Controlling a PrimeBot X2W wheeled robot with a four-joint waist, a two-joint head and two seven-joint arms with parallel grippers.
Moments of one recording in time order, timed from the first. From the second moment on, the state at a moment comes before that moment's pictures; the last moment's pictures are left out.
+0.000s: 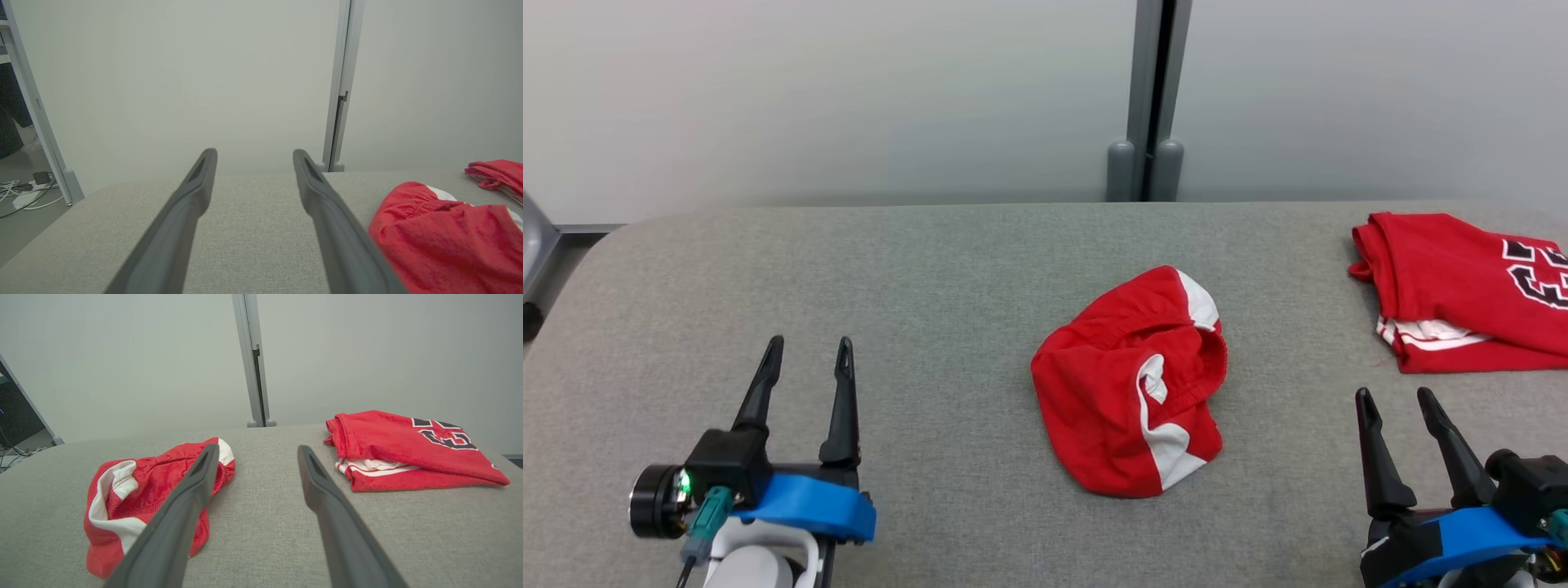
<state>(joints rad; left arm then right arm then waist) -0.17 0.24 -0.30 0.24 -0.33 0.09 -0.26 0.02 -0.05 -0.10 0.04 0.20 0.13 -0.07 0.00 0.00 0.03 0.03</state>
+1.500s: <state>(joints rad) -0.06 0.24 -0.30 0.19 -0.33 0.10 -0.26 0.07 -0.05 -0.10 0.04 0.20 0.13 -0.05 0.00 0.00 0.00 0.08</state>
